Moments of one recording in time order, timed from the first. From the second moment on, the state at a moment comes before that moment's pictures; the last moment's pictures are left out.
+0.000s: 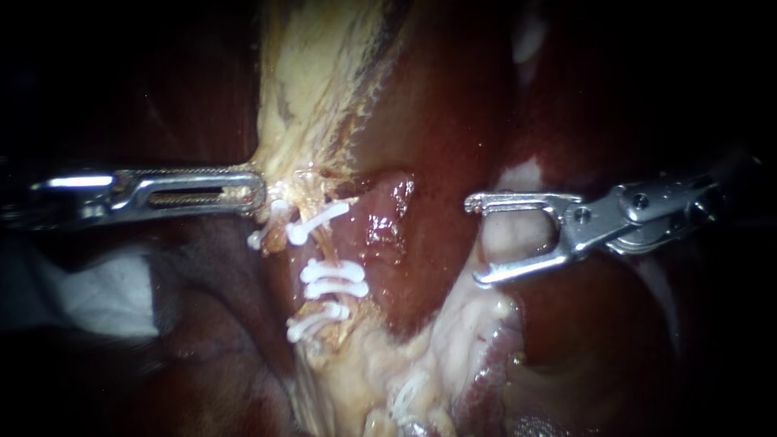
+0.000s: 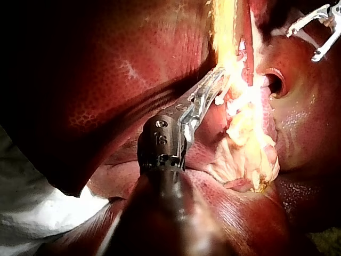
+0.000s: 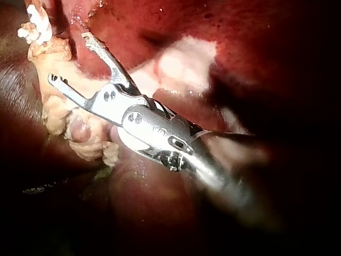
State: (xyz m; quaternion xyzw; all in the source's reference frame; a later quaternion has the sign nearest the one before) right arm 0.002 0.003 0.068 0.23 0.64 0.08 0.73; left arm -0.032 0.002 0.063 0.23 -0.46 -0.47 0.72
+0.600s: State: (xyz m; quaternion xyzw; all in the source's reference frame) right arm 0.001 0.002 0.068 0.23 0.64 0.07 0.73; left arm -0.039 0.002 0.069 0.22 -0.44 -0.47 0.73
